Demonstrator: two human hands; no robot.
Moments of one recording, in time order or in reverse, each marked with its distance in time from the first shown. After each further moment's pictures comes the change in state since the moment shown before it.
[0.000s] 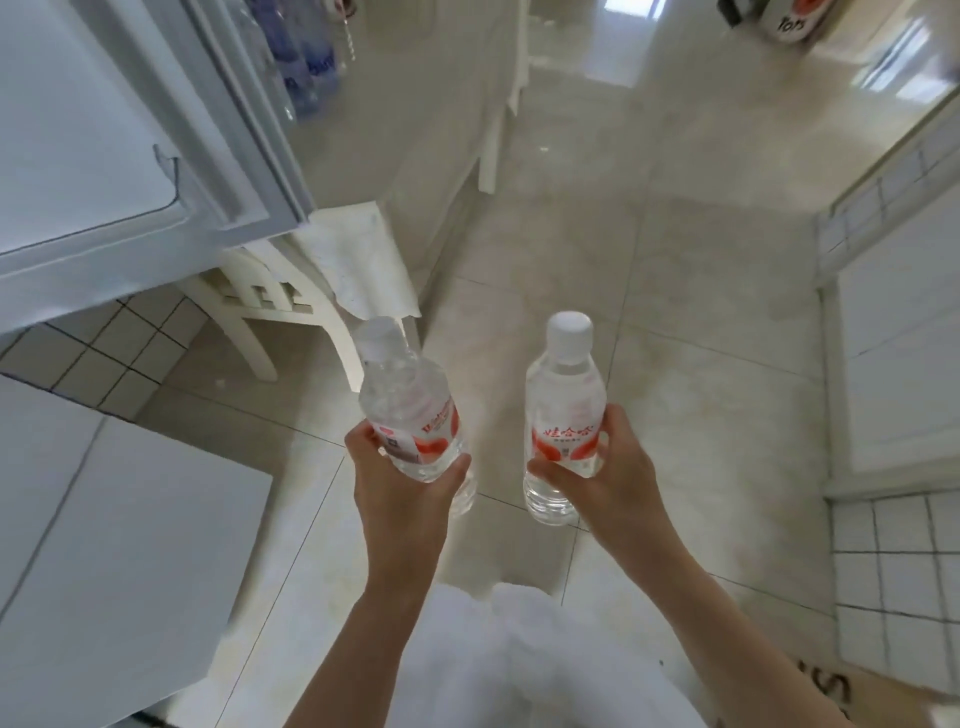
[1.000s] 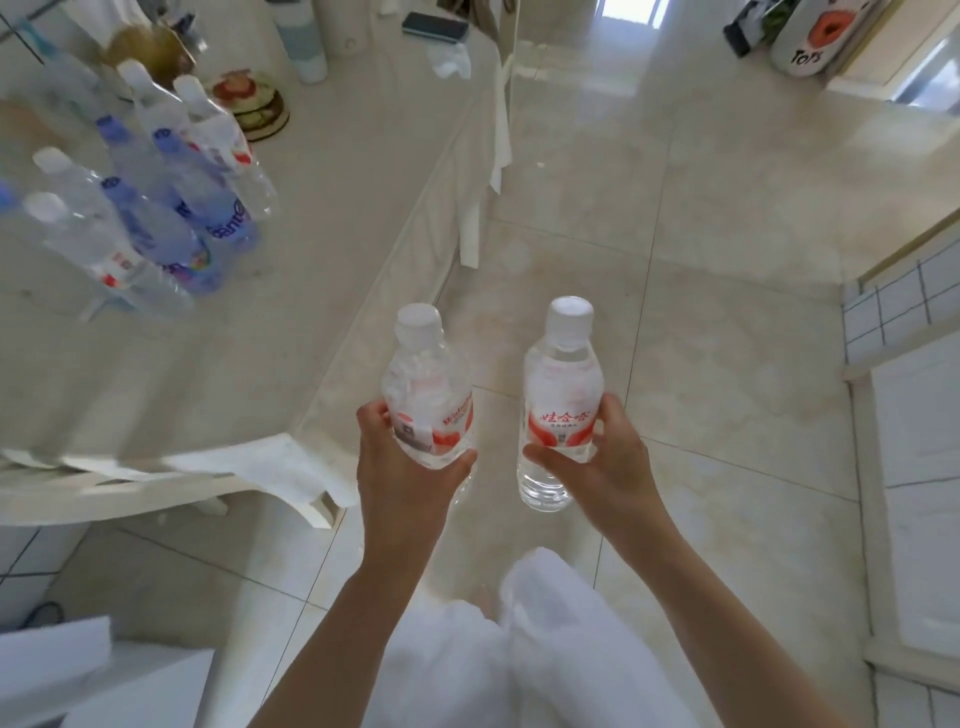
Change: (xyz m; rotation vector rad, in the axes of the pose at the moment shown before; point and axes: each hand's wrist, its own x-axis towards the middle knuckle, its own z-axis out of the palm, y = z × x) left_hand 0.374 0.159 0.241 0.154 -0.040 0.109; right_hand 0.460 -0.087 -0.052 0.049 -0.021 -0.010
